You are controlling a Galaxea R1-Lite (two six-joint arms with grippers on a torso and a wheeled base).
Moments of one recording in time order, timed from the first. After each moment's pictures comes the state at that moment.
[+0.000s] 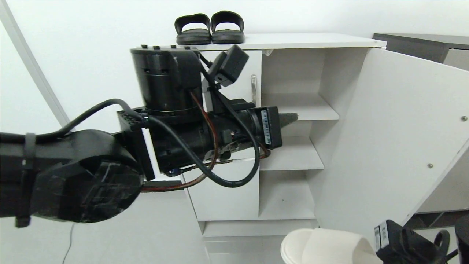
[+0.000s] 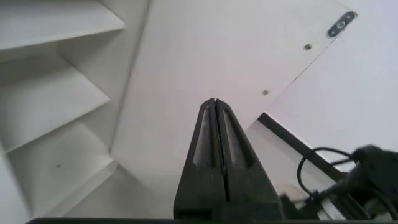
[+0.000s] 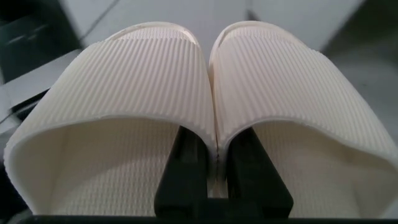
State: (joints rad) left arm -0.75 1.69 -1.15 -0.54 -0.27 -0.34; right arm 0.86 1.31 -0.31 -0.52 0.16 -0.06
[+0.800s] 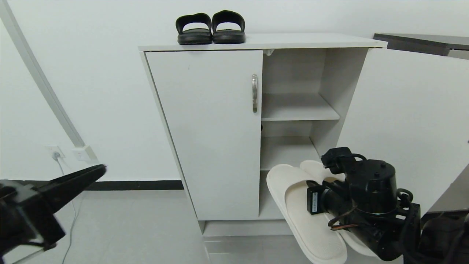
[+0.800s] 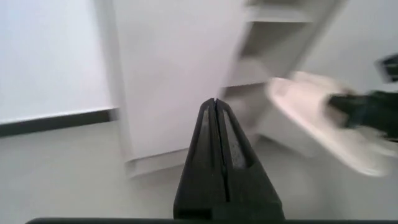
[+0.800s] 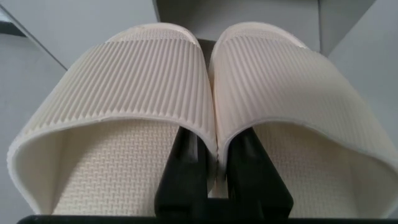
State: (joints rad) left arm -0.42 0.85 -0.50 -0.27 0.07 -0.15; right arm 0.77 1.77 -0.61 -0.83 -0.50 0.21
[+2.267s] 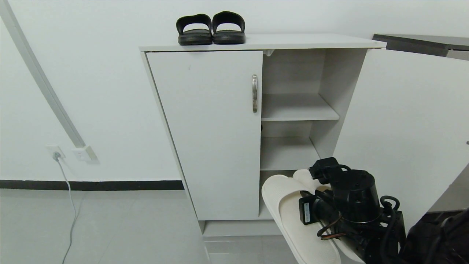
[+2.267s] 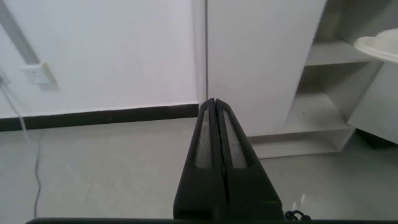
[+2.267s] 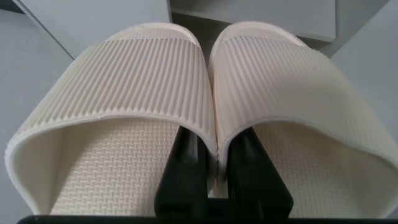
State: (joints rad) left arm 0.00 0.00 0.00 0.01 -0.03 0.04; right arm 0.80 1.84 -0.61 -0.84 -0.50 0.21
